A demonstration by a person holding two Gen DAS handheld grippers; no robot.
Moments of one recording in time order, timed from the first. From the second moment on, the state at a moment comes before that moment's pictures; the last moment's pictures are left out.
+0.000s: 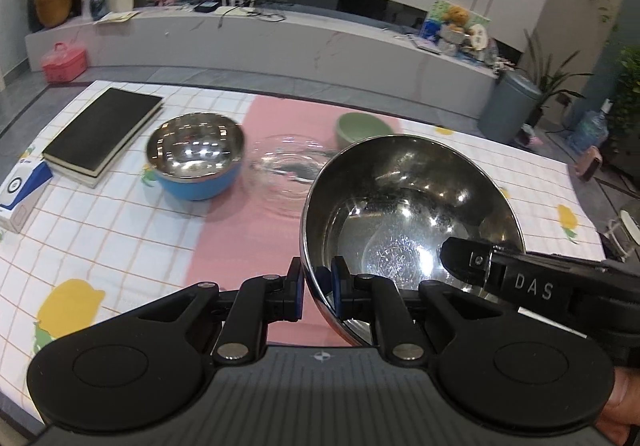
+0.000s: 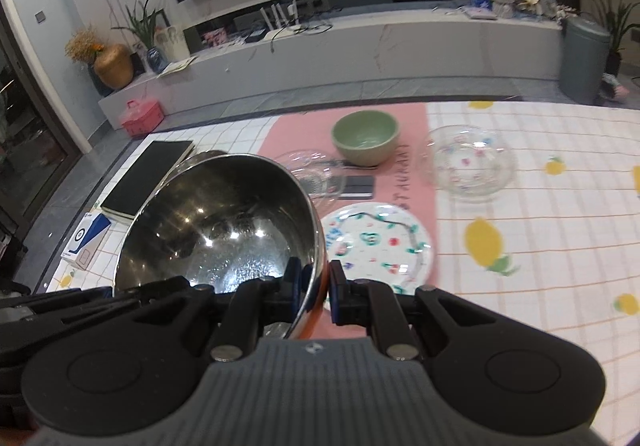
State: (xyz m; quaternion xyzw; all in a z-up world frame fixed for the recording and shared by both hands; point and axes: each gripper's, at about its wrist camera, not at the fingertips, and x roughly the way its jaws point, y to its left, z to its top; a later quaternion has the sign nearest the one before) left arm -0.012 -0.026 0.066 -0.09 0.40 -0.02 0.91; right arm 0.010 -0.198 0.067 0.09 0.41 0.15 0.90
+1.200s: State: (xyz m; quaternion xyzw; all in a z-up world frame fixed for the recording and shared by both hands) left arm -0.056 -0.070 -0.028 -0.09 0.49 -0.06 0.86; right arm -0.048 -0.236 -0.026 0.06 0.51 0.10 0.85
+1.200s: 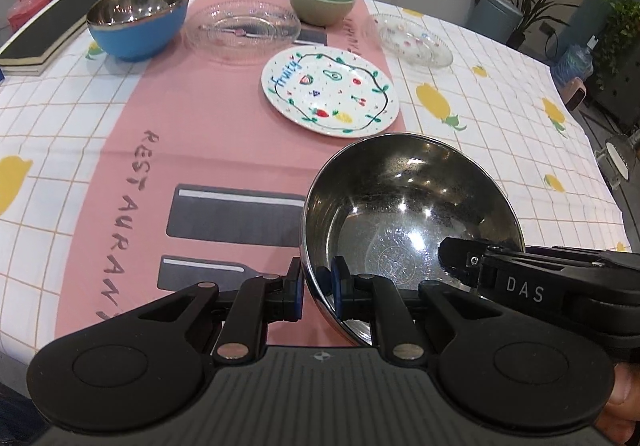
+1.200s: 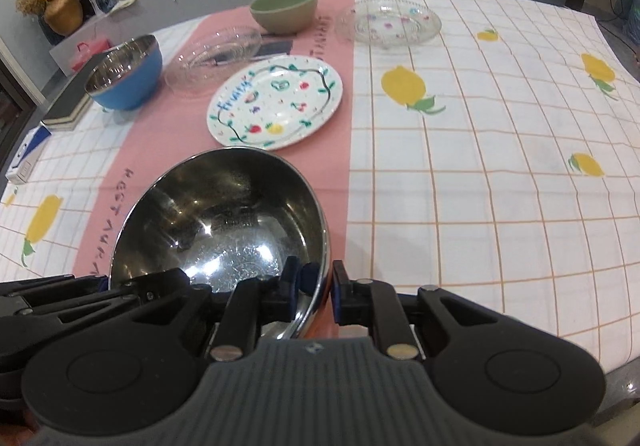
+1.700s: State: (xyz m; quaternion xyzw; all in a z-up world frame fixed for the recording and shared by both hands) left arm -0.053 -0.072 -0.038 -0.09 0.50 -0.06 0.86; right arm -0.046 -0.233 -0.039 0.05 0.53 0.09 0.84
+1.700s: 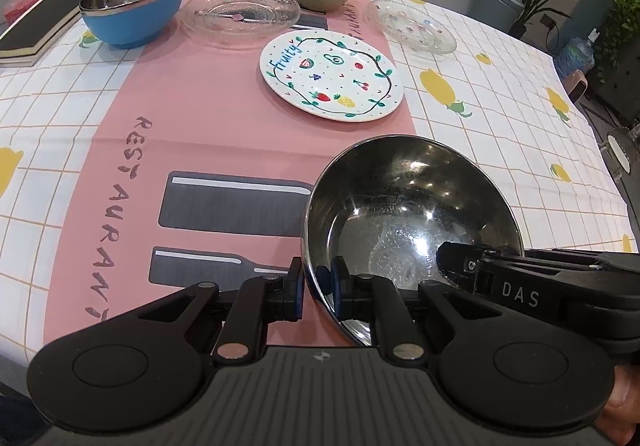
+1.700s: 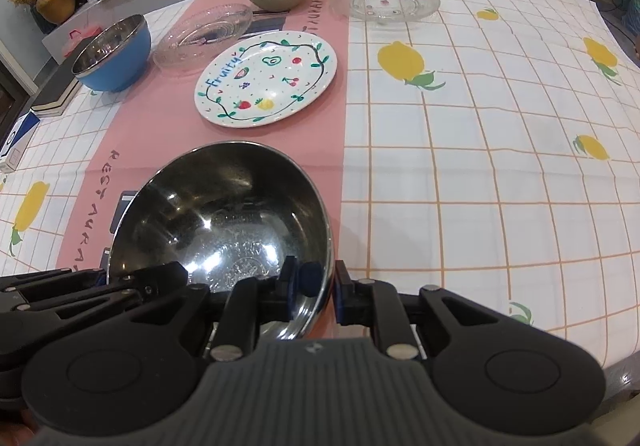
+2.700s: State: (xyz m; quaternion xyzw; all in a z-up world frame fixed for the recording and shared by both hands) left arm -0.052 -0.068 -0.031 -0.09 0.50 -0.06 0.86; right arm -0.050 -0.239 -0.040 0.07 0.53 0.07 0.84
